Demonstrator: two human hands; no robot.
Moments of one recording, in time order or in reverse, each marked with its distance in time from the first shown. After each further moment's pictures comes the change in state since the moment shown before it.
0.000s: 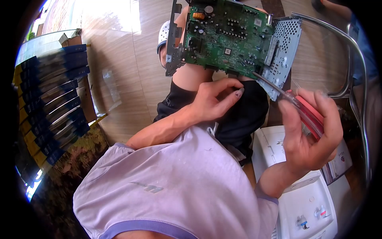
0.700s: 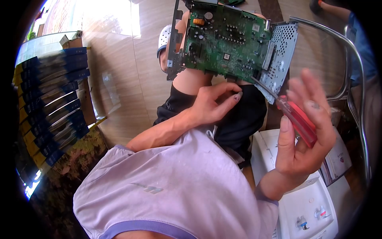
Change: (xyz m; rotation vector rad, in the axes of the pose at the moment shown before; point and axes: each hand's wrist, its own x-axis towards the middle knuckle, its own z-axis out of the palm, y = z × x) left_hand 0.000 0.000 -0.001 0.033 -0.020 -0.036; right_hand 0.009 -0.024 0.017 0.361 0.134 0.128
